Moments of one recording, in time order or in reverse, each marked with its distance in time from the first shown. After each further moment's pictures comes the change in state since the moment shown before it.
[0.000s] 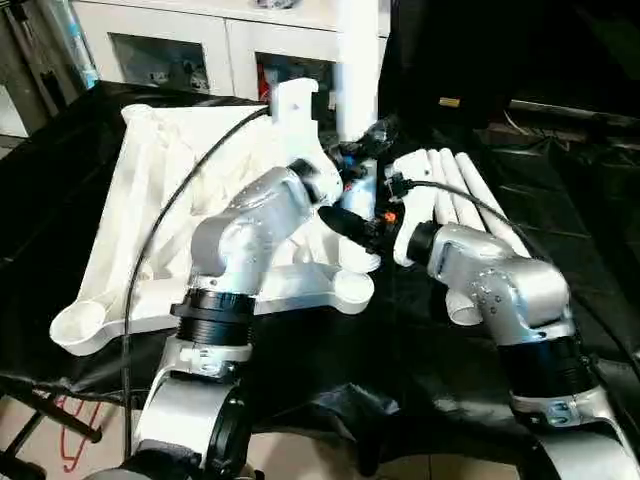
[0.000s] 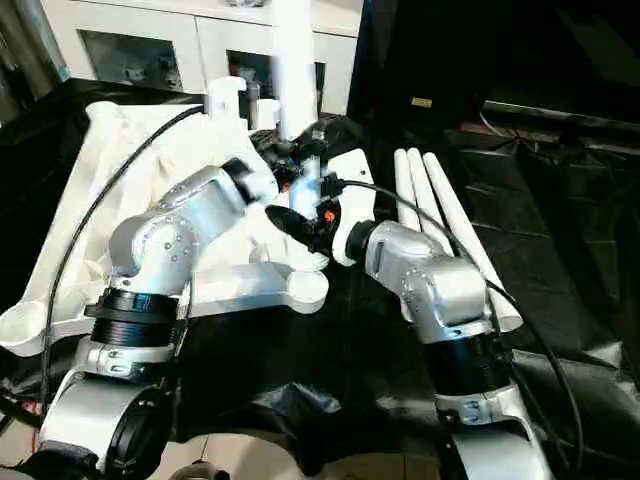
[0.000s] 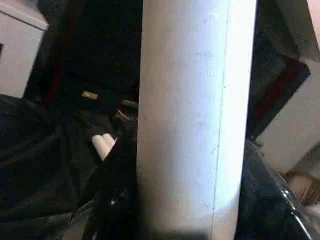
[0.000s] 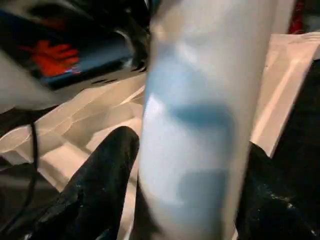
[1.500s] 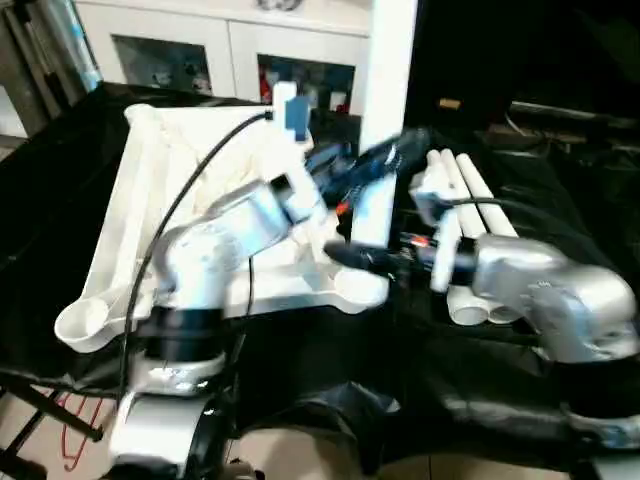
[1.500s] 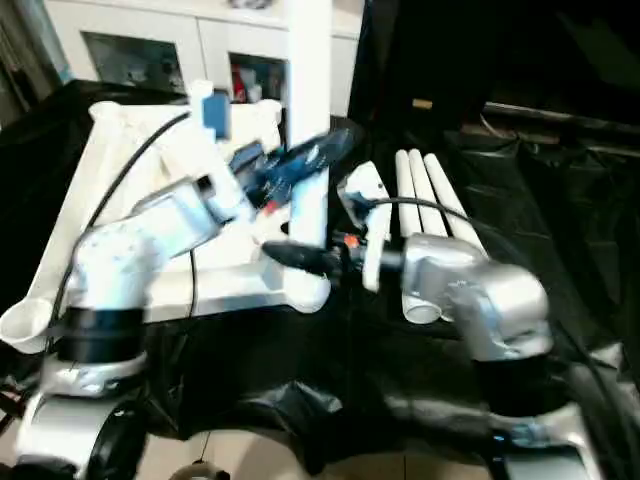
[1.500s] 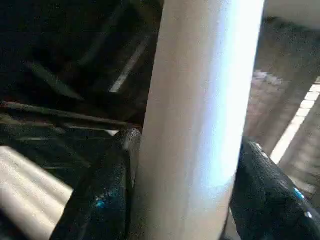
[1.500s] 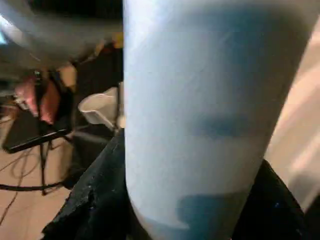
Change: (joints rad) left arm 0.037 0.052 -0.009 -0.145 -0.201 0.134 -0.229; right arm 0.069 -0.130 0.016 -0.113 0.130 0.097 0.178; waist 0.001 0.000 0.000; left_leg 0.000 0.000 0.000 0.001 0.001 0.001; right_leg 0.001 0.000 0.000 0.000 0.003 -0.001
